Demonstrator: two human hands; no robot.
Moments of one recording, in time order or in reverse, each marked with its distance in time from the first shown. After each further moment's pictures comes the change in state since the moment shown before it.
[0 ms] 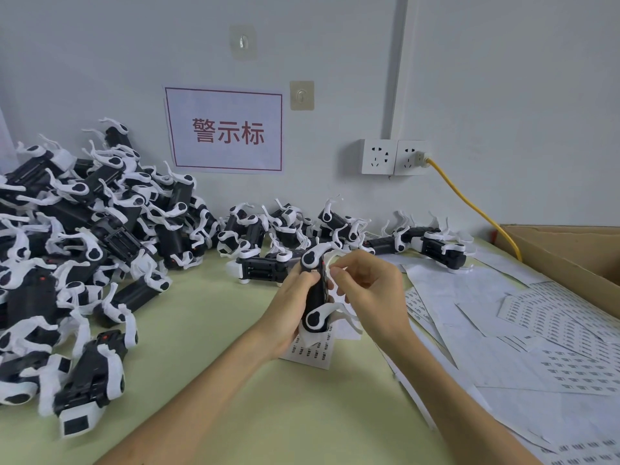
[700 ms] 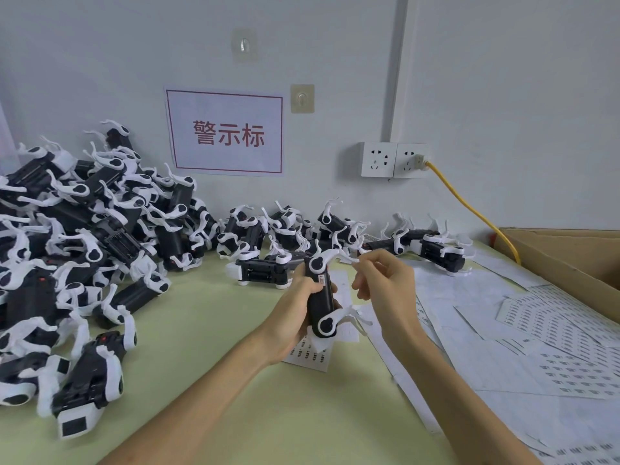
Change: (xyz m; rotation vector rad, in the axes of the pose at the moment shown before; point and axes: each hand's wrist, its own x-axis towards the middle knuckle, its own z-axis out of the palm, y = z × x) left_hand 0.001 -0.005 0.000 -0.068 -0.107 -0.073; right_hand 0.011 0.006 -0.012 0.133 0.152 0.299
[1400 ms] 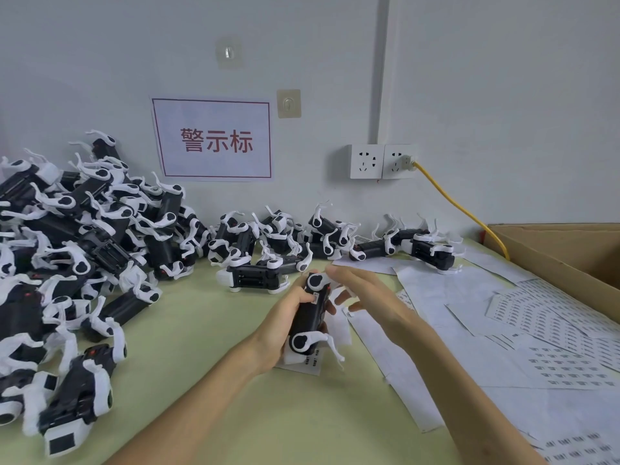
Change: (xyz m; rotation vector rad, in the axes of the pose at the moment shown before) left_hand 0.000 -0.006 -0.006 0.057 -0.099 -0.050; right_hand 0.009 -0.007 -0.014 -0.294 -0.481 0.184
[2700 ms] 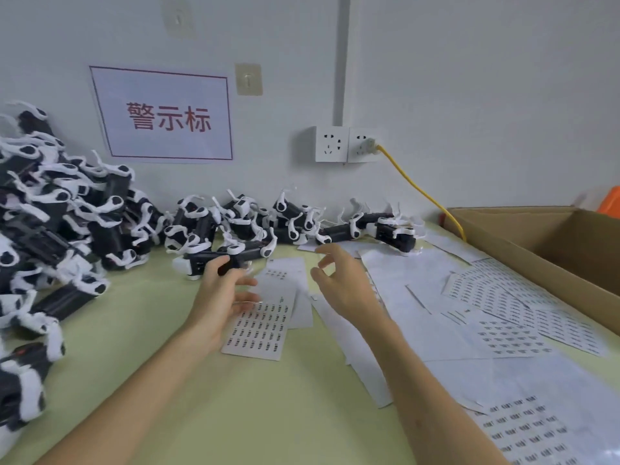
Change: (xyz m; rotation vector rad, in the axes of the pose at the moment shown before) left_hand 0.014 -0.002 -0.024 0.104 0.521 0.033; right_hand 0.015 0.044 -0.012 -0.362 0.340 -0.083
